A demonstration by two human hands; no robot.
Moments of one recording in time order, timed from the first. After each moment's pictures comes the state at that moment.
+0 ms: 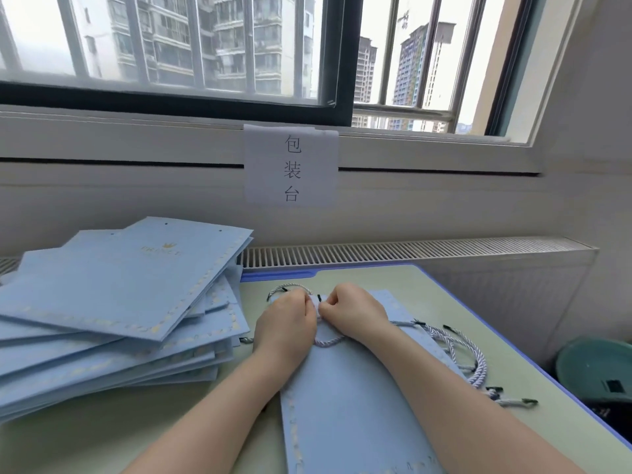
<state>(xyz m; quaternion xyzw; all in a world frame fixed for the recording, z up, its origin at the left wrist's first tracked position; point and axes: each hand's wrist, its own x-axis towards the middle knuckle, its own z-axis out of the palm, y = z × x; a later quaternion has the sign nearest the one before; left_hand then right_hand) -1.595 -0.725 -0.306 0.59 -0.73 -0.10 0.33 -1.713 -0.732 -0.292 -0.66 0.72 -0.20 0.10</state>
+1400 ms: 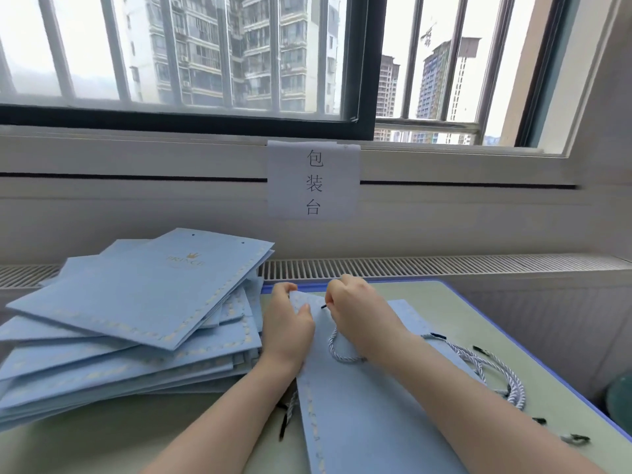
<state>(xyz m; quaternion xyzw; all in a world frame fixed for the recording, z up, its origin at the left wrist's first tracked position) -1.582 -0.727 -0.299 0.57 -0.58 -0.28 0.51 -1.703 -0.735 -0.282 -0.80 0.54 -0.23 -0.12</state>
